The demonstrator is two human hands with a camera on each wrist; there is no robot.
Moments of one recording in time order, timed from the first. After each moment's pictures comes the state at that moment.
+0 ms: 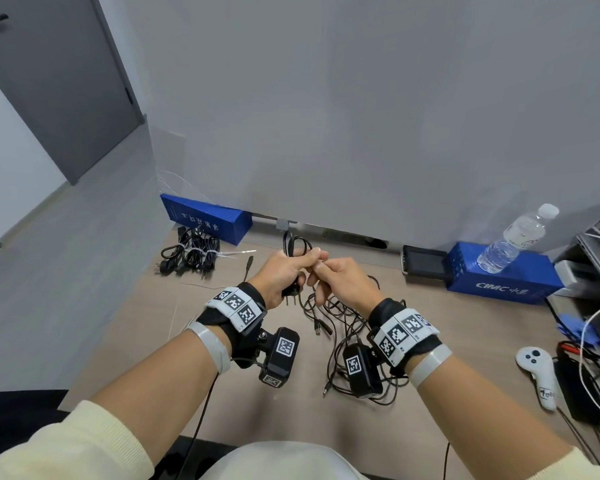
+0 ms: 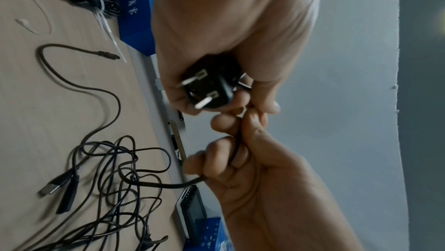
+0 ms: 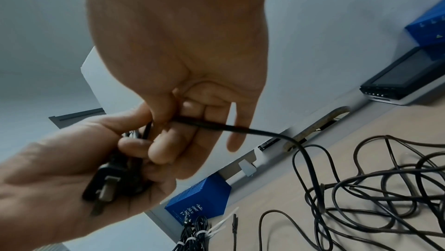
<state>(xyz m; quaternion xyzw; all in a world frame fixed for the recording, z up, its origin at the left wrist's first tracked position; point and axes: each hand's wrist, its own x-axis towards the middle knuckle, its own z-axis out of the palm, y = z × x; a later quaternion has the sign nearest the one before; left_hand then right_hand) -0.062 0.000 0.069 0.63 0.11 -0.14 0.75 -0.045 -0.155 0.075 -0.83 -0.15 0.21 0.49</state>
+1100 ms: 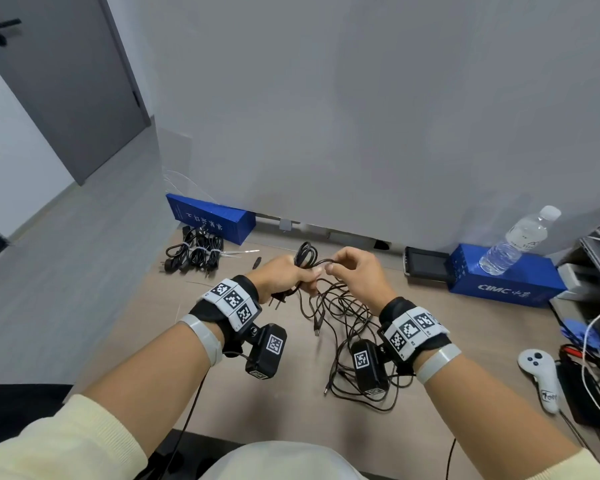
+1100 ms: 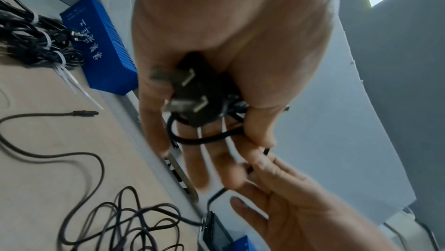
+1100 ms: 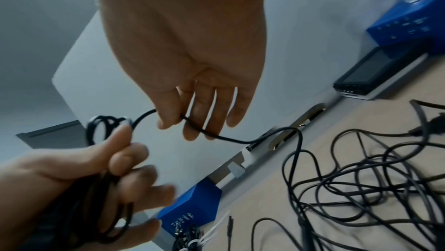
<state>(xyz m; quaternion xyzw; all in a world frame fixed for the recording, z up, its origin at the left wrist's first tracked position) -0.070 0.013 0.083 0.78 0.03 -0.23 0.58 -0.031 -0.174 0.058 -0.85 -0.10 0.08 0.51</state>
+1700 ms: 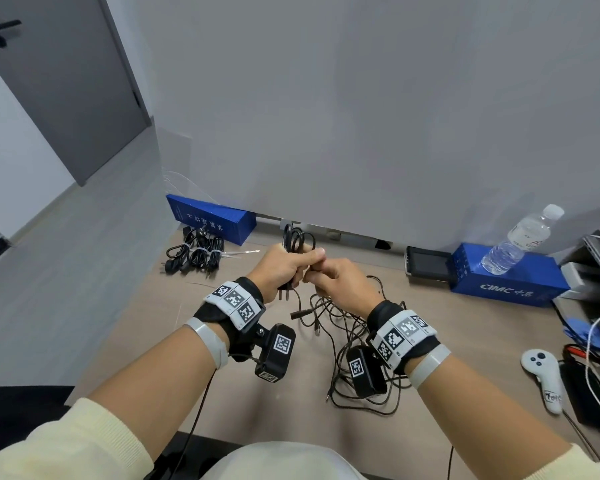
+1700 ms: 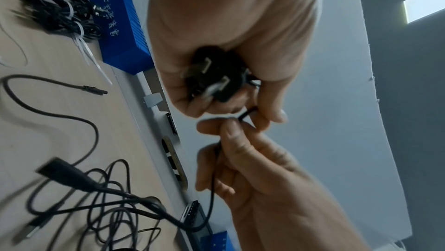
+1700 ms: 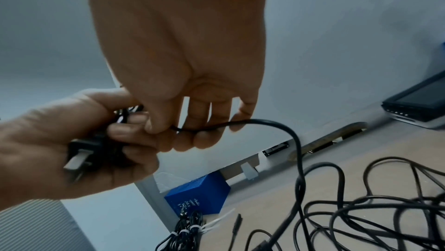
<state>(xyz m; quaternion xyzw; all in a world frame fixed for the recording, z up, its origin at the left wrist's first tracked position) -0.064 0.011 0.079 0.69 0.07 -0.11 0.71 -0.044 -0.153 0.067 -0.86 -0.23 0.14 0.42</state>
